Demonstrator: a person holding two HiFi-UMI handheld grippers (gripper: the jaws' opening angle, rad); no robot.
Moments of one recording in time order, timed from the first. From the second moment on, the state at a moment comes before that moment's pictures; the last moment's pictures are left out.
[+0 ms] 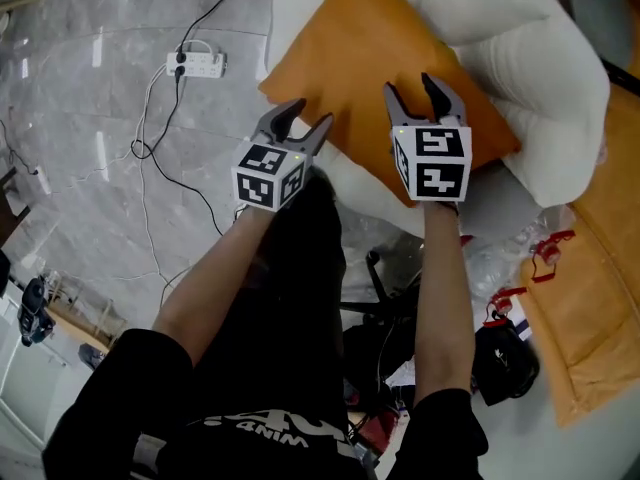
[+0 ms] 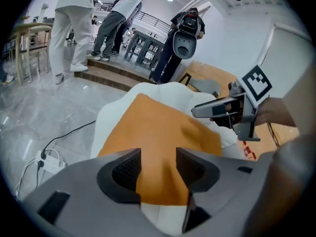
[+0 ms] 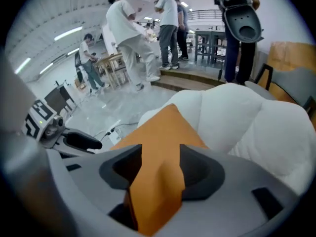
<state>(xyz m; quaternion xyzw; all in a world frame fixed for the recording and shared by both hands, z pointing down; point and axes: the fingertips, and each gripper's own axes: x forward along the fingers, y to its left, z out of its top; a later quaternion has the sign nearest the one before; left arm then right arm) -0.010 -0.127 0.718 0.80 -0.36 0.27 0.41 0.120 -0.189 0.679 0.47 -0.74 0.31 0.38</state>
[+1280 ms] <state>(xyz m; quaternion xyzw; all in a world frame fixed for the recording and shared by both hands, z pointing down) 0.002 -0.110 0.832 0.77 -0.32 0.34 0.44 0.132 -0.173 0.793 0.40 -0.68 0.25 0.56</state>
